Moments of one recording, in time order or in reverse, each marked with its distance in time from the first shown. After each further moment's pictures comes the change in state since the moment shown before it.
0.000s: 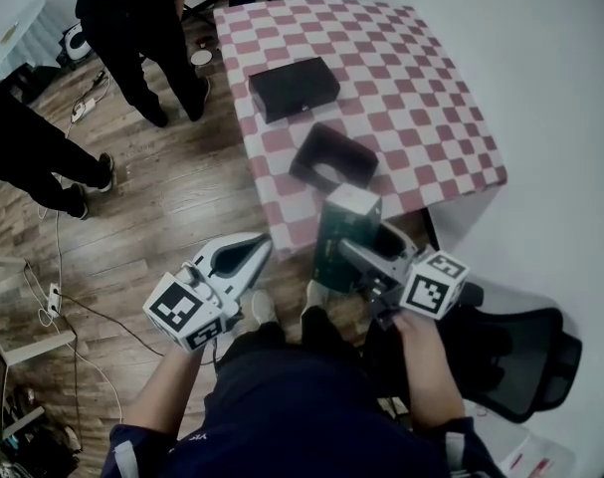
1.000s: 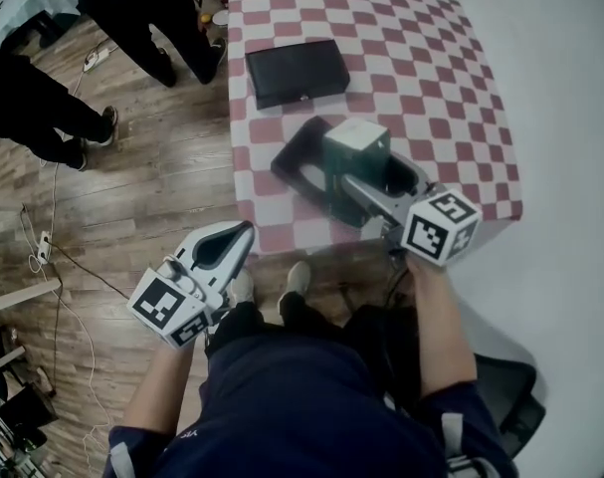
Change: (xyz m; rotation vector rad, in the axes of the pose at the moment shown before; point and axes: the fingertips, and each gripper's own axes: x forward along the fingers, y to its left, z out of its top) left arm 0.086 0.040 -0.013 -0.079 0.011 0.240; right arm 0.068 -0.144 0.104 -0.303 0.170 0.029
